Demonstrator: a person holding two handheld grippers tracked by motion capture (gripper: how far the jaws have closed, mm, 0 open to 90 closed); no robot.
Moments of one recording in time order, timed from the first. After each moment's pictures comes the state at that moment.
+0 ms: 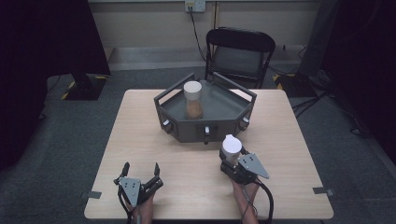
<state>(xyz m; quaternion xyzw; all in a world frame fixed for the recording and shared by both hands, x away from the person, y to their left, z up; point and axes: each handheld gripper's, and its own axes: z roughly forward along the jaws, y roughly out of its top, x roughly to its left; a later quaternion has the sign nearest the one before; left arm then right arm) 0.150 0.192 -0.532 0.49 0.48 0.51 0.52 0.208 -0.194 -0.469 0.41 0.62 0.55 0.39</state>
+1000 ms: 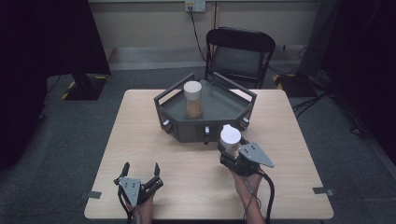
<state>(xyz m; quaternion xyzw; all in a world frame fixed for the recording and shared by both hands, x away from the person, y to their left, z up) 0.150 0.192 -0.532 0.49 0.48 0.51 0.52 0.214 -0.201 -0.417 0.39 0.63 0.56 0.37</state>
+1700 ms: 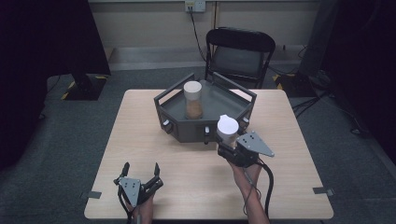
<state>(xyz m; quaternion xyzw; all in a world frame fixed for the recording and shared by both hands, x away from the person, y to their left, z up) 0.150 0.191 -0.532 0.49 0.48 0.51 0.52 0.227 -0.199 -0.387 0.36 0.64 0.57 0.37</state>
